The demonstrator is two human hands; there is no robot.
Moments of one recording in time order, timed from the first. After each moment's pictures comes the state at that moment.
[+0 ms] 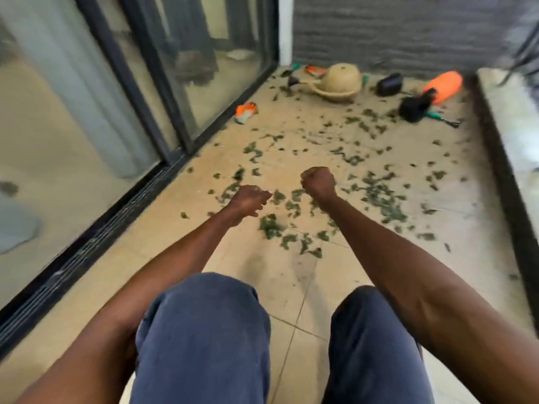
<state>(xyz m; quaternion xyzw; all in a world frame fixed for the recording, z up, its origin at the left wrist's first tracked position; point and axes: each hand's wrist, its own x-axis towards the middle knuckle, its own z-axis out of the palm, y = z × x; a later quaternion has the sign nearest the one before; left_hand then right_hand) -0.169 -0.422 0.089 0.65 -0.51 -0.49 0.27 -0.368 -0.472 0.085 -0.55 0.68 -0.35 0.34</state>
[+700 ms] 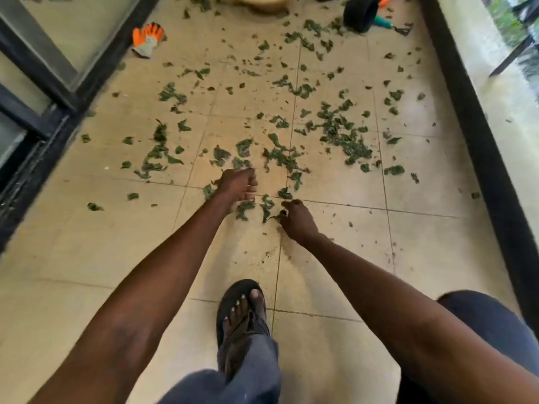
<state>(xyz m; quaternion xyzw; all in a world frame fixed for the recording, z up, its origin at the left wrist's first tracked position) -0.266 -0.503 -0.055 0.64 -0.38 -0.62 0.26 -0.420 -0.406 -0.123 -0.62 0.72 -0.13 0.27</state>
